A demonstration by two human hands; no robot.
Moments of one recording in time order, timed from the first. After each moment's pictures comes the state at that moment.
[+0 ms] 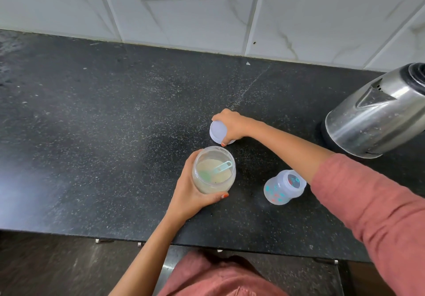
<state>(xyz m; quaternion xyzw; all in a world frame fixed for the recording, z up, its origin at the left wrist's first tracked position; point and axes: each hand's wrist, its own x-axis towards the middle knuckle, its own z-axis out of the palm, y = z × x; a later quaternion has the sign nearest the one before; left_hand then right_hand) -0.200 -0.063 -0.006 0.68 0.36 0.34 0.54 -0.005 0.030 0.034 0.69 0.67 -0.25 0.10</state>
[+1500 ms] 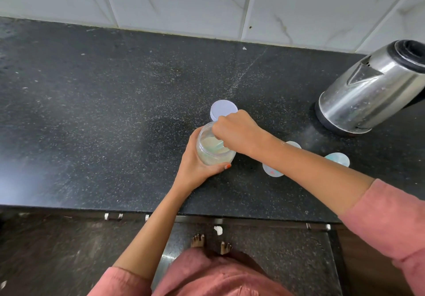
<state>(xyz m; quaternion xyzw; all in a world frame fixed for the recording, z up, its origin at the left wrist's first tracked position) -0.201 -0.064 -0.006 0.67 0.35 0.34 0.57 -0.083 -0.072 0.110 0.60 0.77 0.00 0.22</state>
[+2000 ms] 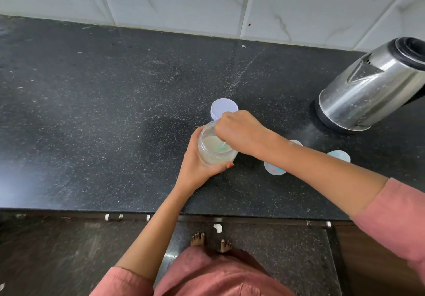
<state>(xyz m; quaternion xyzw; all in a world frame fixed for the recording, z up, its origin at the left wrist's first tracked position) -0.201 -0.064 -0.008 0.66 0.35 0.34 0.57 -0.085 -0.076 0.115 0.59 0.79 0.00 0.19</state>
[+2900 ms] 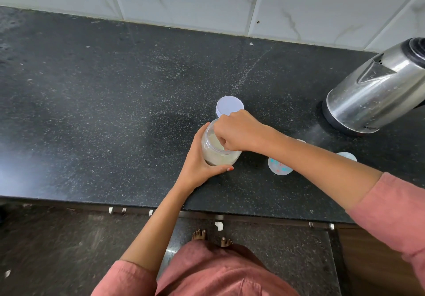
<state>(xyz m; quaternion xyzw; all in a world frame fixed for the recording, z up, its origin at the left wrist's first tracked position) -0.208 -0.062 -0.025 0.67 0.33 0.32 0.58 -0.094 -0.069 0.114 0.60 0.77 -0.08 0.20</state>
